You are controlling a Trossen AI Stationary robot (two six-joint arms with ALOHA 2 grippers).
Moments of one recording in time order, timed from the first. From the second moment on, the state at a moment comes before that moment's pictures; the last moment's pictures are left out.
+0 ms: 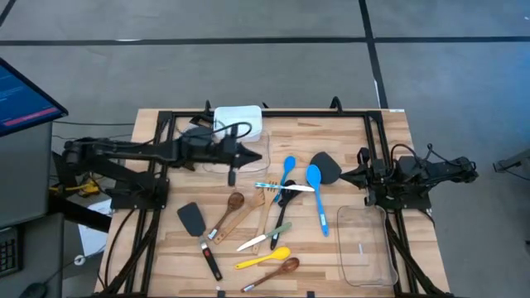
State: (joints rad) left arm 0.15 1.27 0.82 0.33 0.13 0.09; right arm 0.22 0.01 0.17 -0.18 0.24 0.07
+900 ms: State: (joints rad) left arm 0.20 1.81 1.30 -0.08 0.26 0.06; right arm 0.21 0.01 0.17 -0.19 0.27 0.07
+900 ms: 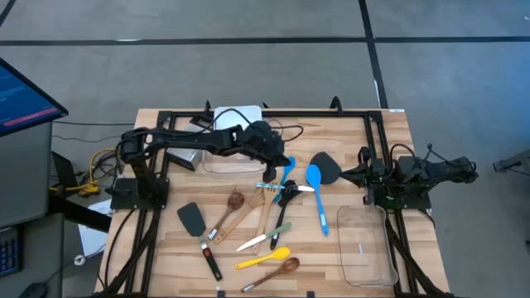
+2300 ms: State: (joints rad) left arm 0.06 1.84 1.24 -0.19 0.12 0.12; right arm 0.21 0.01 0.17 -0.23 0.27 0.07
